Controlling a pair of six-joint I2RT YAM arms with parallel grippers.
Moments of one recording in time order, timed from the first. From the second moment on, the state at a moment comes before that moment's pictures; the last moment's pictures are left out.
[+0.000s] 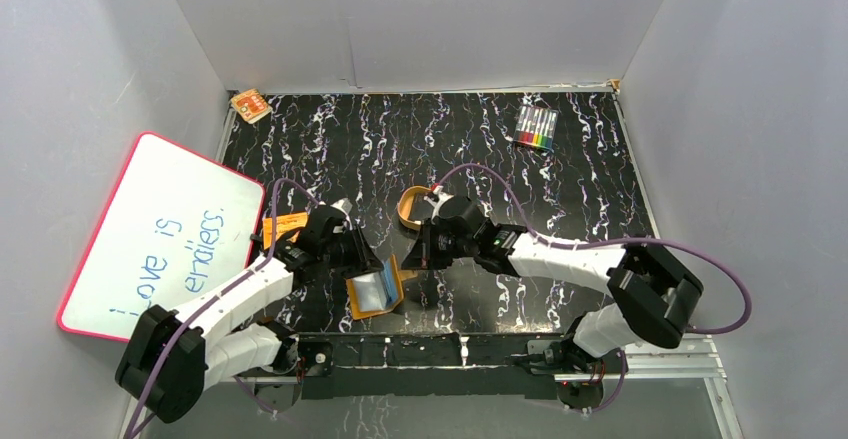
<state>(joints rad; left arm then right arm) -0.55 1.06 0.49 -0.31 0.21 -0.84 0.97 1.45 0.76 0.04 -0.28 0.91</state>
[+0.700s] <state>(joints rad) -0.55 1.05 0.49 -0.37 0.23 -0.82 0.97 1.33 0.66 -0.02 -0.16 0.95</state>
